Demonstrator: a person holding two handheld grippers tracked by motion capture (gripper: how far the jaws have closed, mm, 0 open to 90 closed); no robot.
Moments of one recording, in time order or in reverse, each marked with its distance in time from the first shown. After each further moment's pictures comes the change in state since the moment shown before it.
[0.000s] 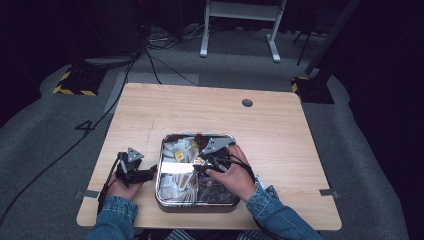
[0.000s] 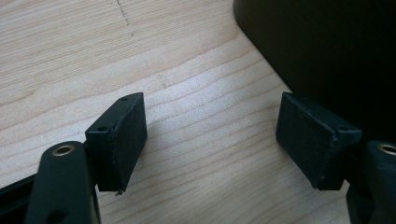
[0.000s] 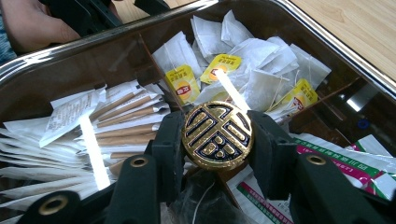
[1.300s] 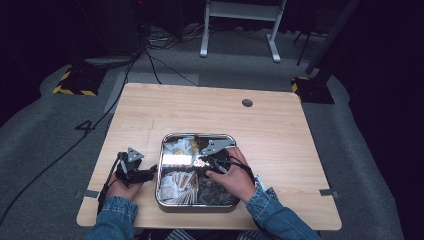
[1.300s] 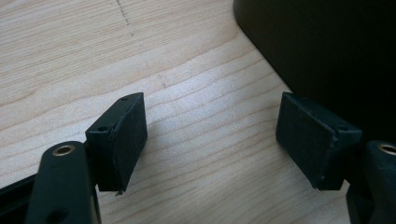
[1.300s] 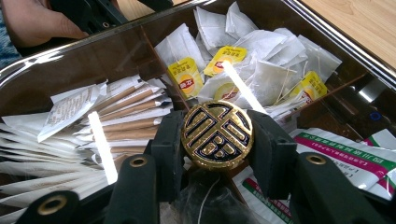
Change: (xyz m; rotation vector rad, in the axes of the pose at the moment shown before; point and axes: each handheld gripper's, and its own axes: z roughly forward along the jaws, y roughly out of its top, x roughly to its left) left arm 0.000 0.000 0.000 0.001 0.000 0.000; right arm 0.000 -0.006 0.004 -0.002 0.019 0.010
